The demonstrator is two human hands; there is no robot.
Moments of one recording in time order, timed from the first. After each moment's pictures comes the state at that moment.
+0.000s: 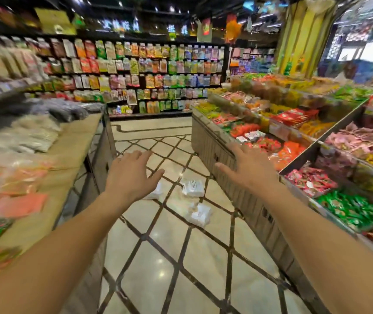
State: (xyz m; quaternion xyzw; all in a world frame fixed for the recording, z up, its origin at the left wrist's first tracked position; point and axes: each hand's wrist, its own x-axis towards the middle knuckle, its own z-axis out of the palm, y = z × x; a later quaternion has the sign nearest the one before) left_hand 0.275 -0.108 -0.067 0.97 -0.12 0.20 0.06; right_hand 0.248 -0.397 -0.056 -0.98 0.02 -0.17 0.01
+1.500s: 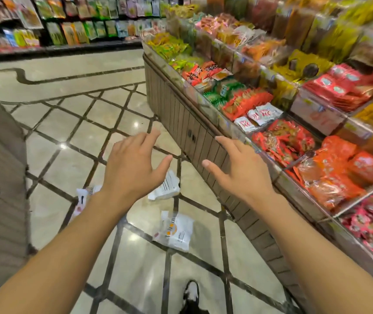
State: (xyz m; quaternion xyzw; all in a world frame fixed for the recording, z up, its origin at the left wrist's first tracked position) left_hand 1.069 -0.322 -0.209 0.92 -0.28 0.14 0.21; right_hand 0.970 -0.549 -0.202 -0.97 0.11 -0.15 0.13
